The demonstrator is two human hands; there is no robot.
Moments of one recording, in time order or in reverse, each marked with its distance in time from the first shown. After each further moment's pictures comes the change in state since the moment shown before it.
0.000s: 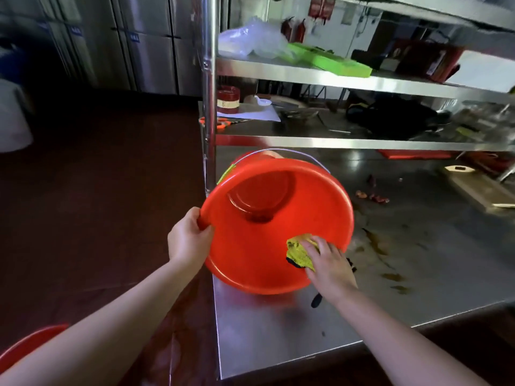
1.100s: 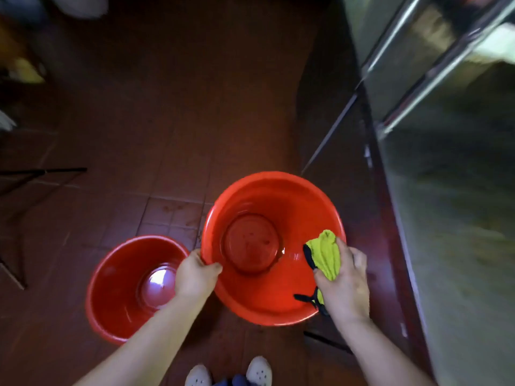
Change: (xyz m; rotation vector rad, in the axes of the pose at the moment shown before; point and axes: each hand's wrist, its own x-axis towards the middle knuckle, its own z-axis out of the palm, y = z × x) left_hand 0.068 -0.453 -0.105 -0.136 -0.084 -0.743; right_hand 0.071 -0.375 0.201 0.554 -0.146 0.381
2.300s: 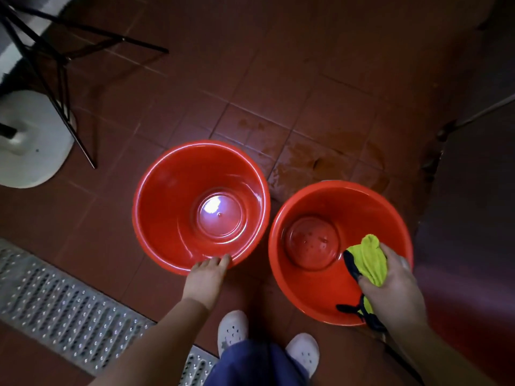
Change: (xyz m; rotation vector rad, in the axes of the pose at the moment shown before) left_hand 0.134 -0.343 0.024 1.140 -0.028 0.365; right_hand 0.037 0.089 0.282 -0.207 -0.506 -0.061
